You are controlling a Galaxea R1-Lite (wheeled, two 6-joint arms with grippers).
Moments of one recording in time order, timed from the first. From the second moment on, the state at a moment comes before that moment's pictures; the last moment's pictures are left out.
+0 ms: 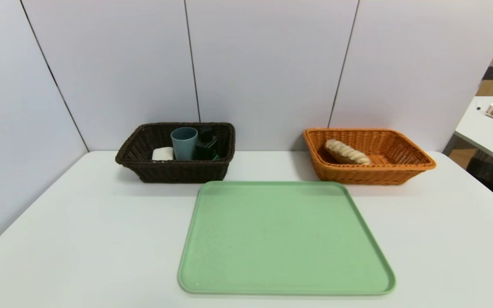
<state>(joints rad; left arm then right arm) 0.03 0.21 -0.27 0.26 0.14 0.09 -0.05 0.29 -0.82 0.83 0.25 -0.09</state>
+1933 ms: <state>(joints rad) 0.00 0.00 0.00 0.00 -0.03 0.07 -0.01 0.00 -0.01 0.03 0.01 -0.06</state>
